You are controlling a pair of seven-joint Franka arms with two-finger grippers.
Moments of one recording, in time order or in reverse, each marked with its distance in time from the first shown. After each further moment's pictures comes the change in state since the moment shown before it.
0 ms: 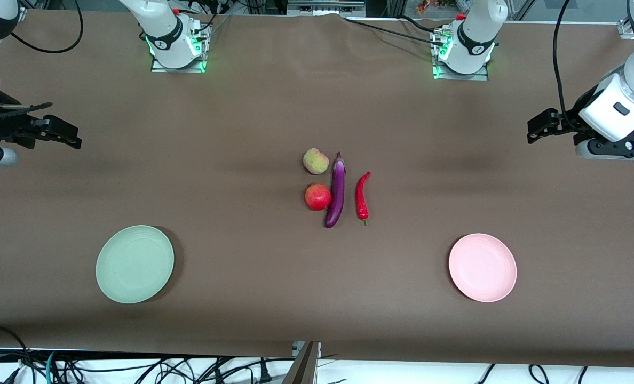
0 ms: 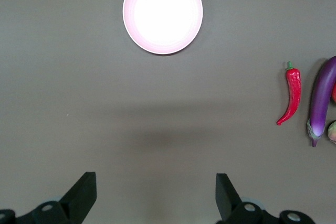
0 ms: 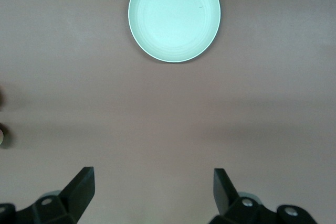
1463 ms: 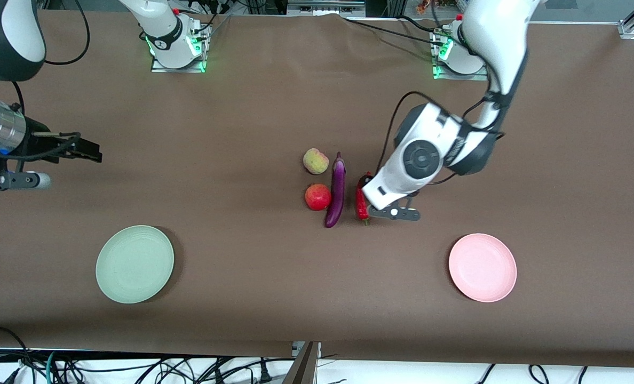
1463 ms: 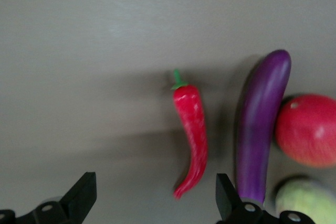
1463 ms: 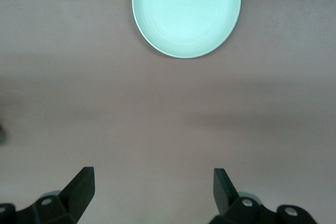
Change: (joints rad) left arm -0.437 0.574 -0.013 -0.004 -0.078 0.558 -0.339; right arm 0.025 0.112 0.006 -0.001 0.003 0.045 0.007
